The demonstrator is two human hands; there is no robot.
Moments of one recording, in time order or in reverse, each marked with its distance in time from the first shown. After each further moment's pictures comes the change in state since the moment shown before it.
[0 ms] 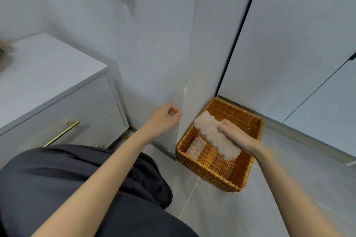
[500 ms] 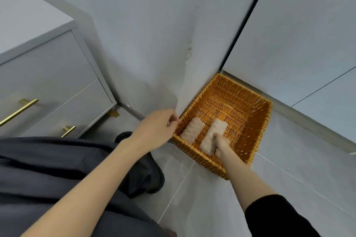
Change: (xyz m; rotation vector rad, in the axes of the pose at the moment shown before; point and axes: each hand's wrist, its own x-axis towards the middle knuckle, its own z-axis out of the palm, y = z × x) left_hand 0.022 -0.070 0.046 0.279 -0.136 0.013; right_hand 0.115 0.162 0.081 0.686 0.586 0.746
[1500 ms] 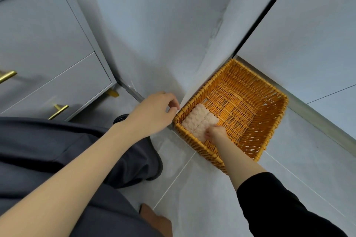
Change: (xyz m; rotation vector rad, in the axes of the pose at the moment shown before) left_hand 0.021 -0.023 -0.002 -0.021 -0.026 -0.075; right_hand 0.050 0.010 0.039 -0.354 0.008 0.017
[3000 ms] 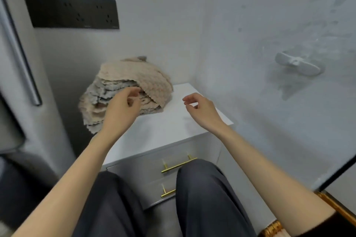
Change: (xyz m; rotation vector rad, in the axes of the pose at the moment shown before) left_hand -0.284 -0.099 -0.312 -0.066 1.210 -0.145; right_hand -0.523 -0.208 0.159 -0.394 -0.513 -1.675
